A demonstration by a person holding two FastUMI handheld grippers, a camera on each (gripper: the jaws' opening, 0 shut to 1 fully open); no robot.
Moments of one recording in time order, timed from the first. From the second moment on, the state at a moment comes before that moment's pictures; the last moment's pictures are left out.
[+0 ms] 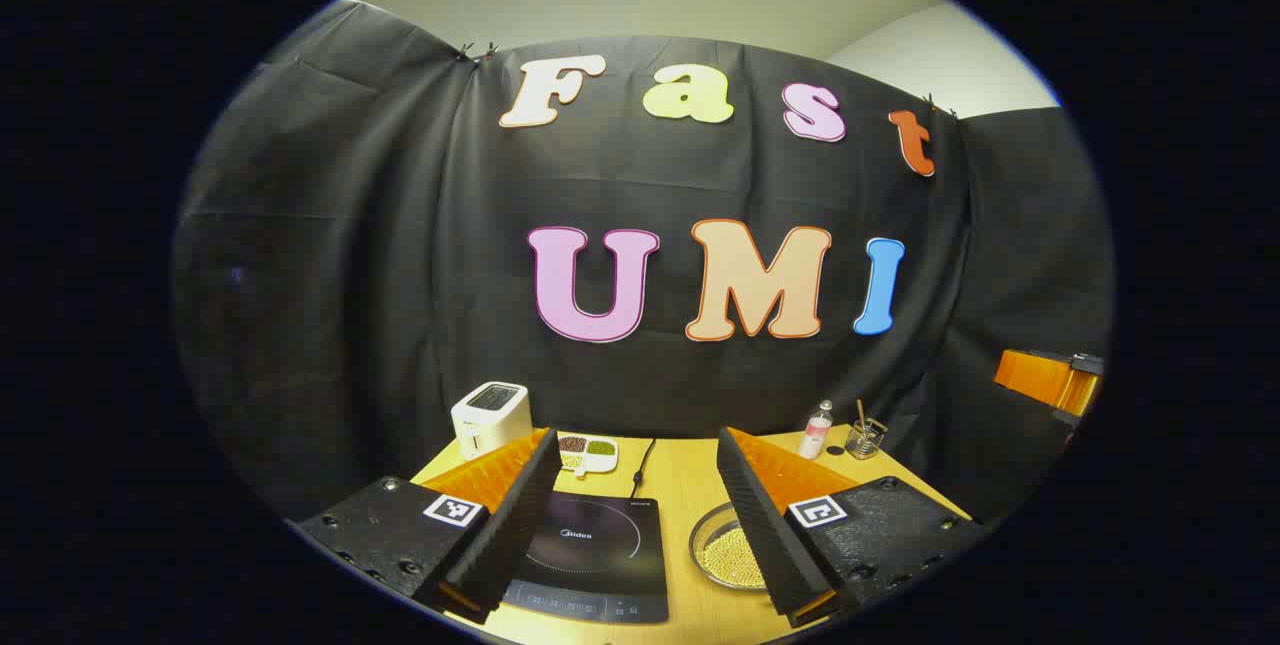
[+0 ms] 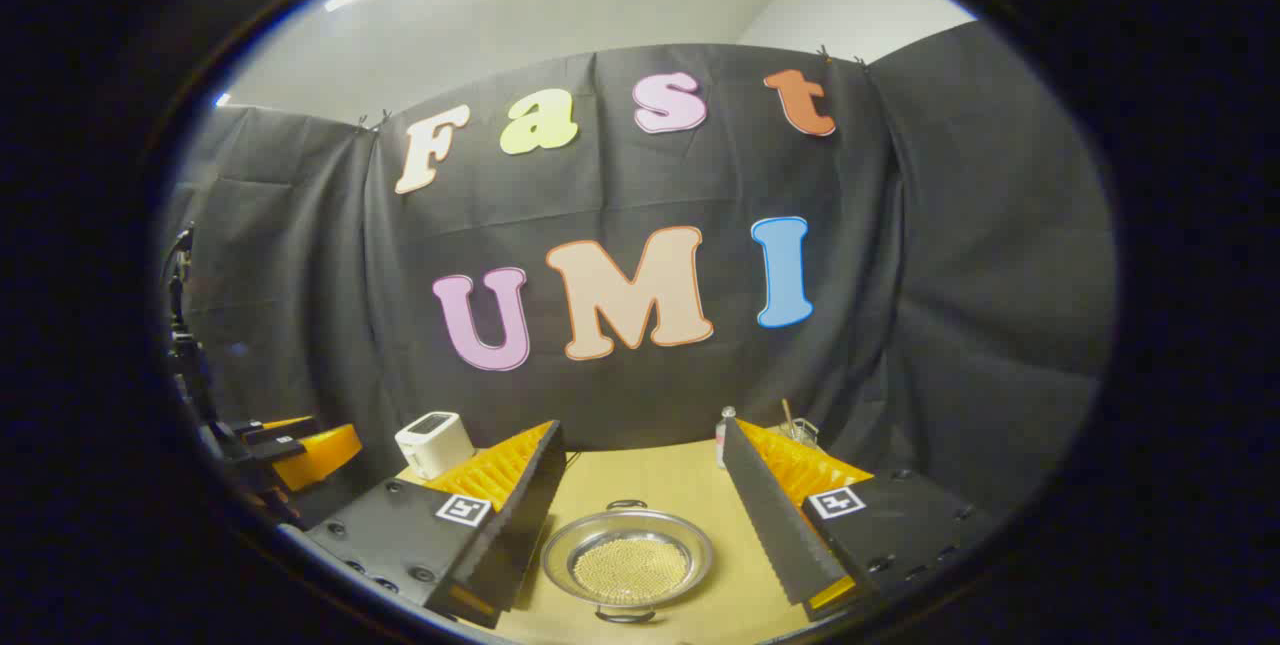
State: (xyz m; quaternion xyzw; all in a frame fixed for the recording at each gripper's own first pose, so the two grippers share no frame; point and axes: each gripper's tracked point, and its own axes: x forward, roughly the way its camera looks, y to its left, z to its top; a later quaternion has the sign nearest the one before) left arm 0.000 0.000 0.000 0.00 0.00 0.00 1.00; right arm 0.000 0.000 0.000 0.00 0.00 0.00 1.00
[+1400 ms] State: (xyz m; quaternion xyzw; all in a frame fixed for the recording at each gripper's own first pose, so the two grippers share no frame) left arm -0.022 0.062 -0.018 0.02 0.02 0.01 1.00; right arm -0.015 0.065 -0.028 0.00 0.02 0.01 1.00
